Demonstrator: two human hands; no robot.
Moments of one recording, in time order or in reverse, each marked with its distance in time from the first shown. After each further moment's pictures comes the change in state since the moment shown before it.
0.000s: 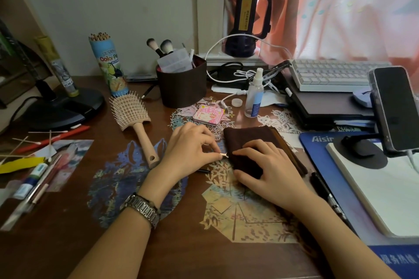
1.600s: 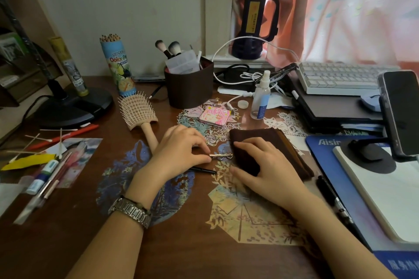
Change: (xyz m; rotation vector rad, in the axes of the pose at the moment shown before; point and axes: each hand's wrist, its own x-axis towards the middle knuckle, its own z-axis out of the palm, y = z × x) left_hand -0.011 -0.022 -0.020 0.059 -0.071 -0.028; right_hand 0.010 -0.014 0.002 0.049 0.049 -0.010
